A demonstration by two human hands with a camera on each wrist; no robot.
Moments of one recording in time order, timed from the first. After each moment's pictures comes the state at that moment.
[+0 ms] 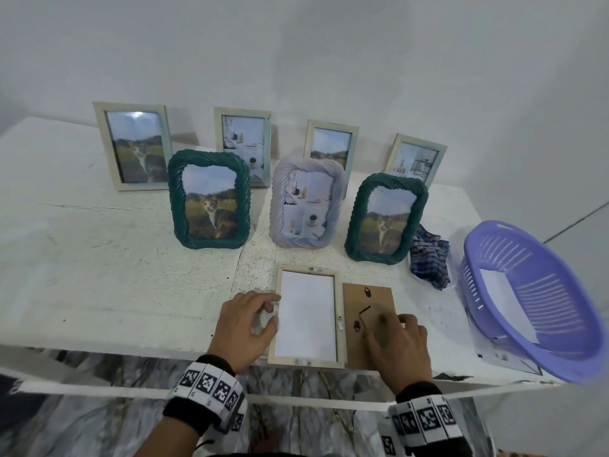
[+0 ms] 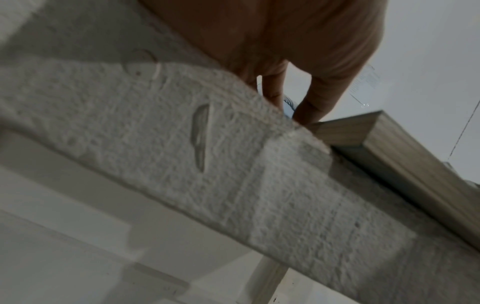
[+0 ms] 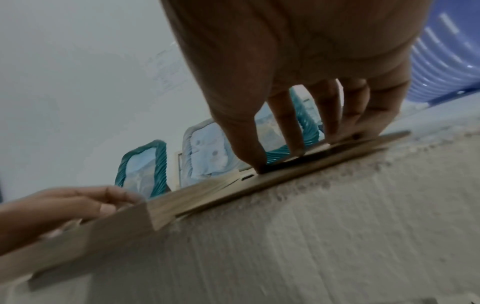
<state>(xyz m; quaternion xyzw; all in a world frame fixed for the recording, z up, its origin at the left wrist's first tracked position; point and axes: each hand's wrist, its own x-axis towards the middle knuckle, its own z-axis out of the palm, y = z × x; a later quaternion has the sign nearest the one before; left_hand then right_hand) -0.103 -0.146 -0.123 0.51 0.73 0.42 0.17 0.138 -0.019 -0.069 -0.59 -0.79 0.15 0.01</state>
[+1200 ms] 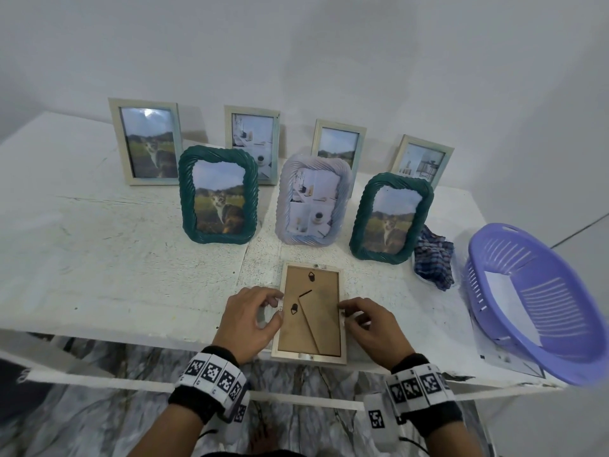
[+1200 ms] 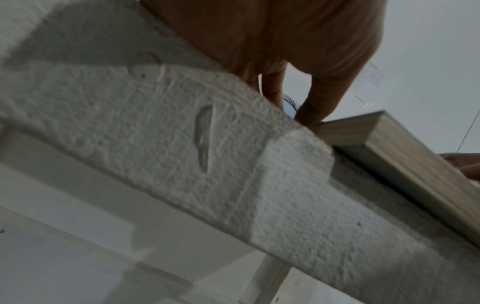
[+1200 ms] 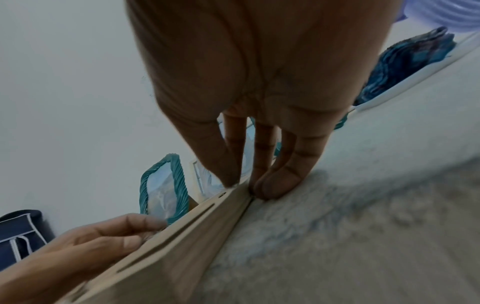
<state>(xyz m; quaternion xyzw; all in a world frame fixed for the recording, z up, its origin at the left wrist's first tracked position) -0.103 -0.147 -0.125 0.50 0.73 0.44 0.16 0.112 0.001 -0.084 -0.38 -0.83 0.39 0.11</state>
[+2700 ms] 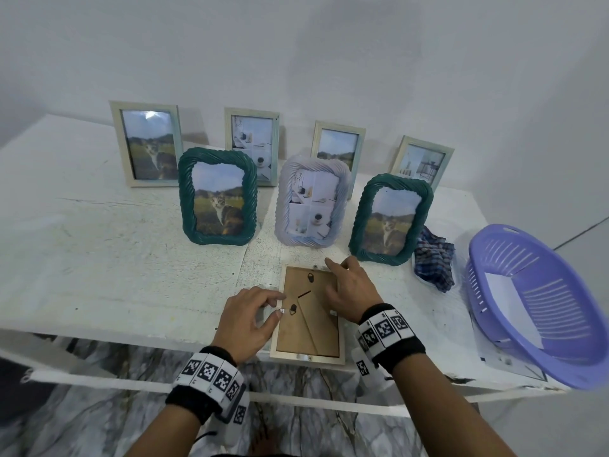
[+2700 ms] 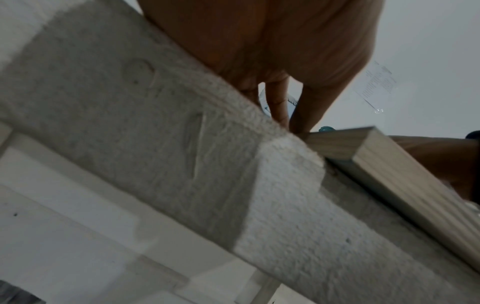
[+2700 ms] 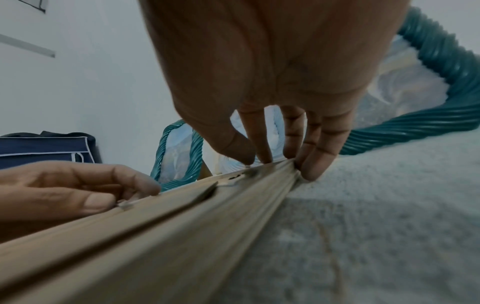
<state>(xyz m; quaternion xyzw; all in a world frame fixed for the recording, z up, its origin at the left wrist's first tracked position) -0.104 -0.146 -0.128 0.50 0.73 0.43 0.18 0.045 0.030 -0.066 -0.38 -0.90 0.21 0.00</state>
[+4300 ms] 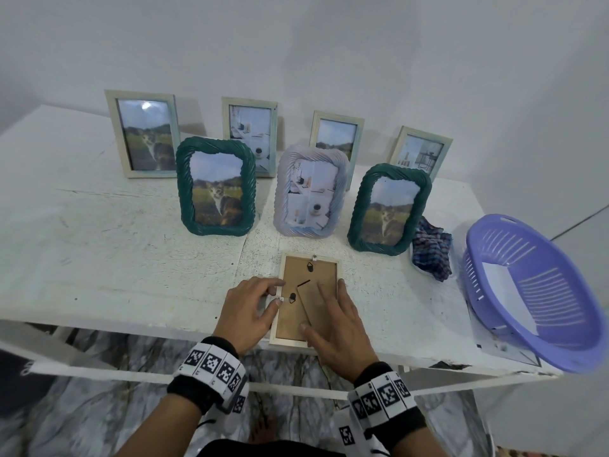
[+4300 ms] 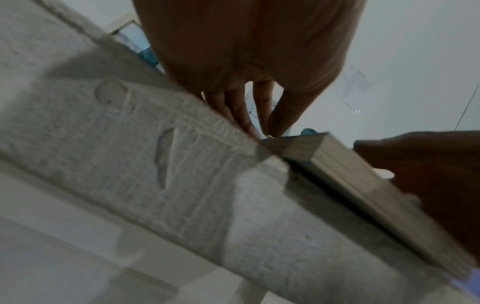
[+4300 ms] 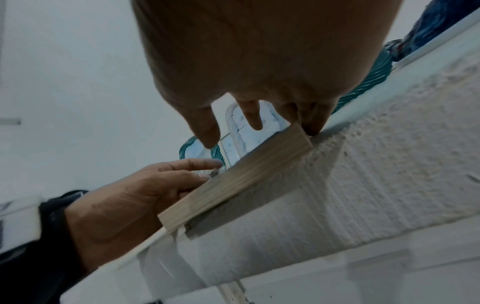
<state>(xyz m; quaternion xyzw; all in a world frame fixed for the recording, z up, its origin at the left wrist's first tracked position) -0.096 -0.148 -0.110 0.51 0.75 0.40 0.15 0.088 -0.052 -0.095 -0.37 -0.87 0.32 0.06</state>
